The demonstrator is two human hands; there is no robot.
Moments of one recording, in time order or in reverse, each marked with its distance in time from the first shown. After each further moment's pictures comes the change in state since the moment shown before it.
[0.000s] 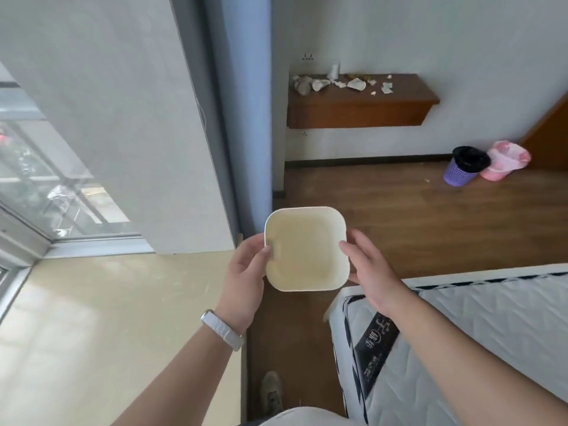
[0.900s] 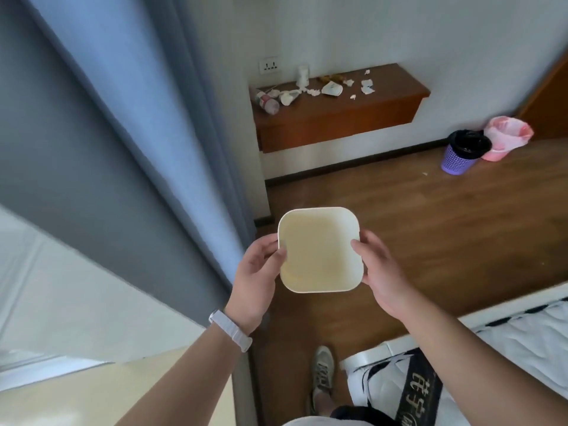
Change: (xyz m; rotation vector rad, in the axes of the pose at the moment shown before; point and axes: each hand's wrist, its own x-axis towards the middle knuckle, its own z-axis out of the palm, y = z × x) left_hand 0.270 0.020 0.112 0.052 -0.187 -0.041; right_hand 0.249 -0.034 -0.087 0.175 0.189 0.050
